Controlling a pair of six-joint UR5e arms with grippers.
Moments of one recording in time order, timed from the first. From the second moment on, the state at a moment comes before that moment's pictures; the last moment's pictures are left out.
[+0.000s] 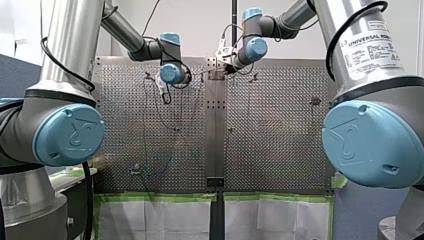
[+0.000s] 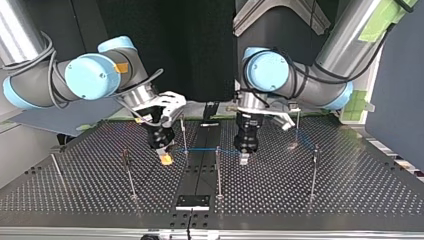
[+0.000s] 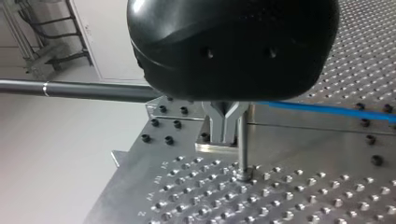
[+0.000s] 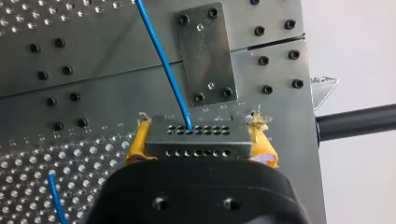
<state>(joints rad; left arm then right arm) -0.30 -1.75 -1.67 -2.67 -1.75 -1.76 2.18 -1.22 1.25 0.00 1.45 1.79</state>
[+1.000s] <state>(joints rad) -0.27 -1.90 -1.55 -2.68 -1.72 -1.78 2.09 -1.17 1.21 -0.01 1.42 1.80</state>
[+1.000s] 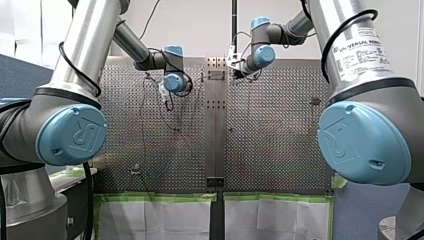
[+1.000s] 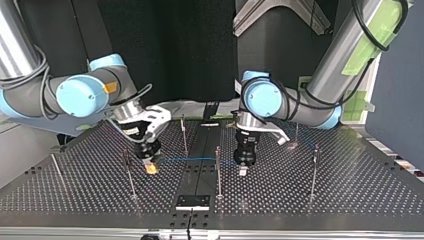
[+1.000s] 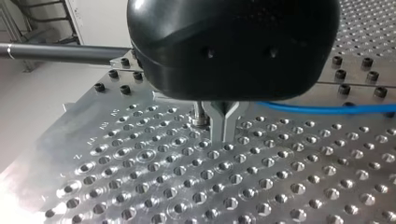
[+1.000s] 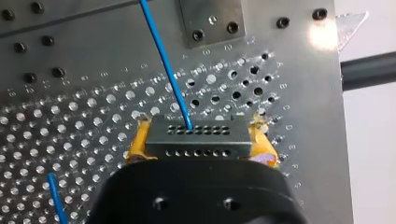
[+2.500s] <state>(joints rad) -0.34 -1.68 -1.69 -2.95 -1.71 -1.78 2.08 -1.16 1.21 0.00 1.41 1.81</state>
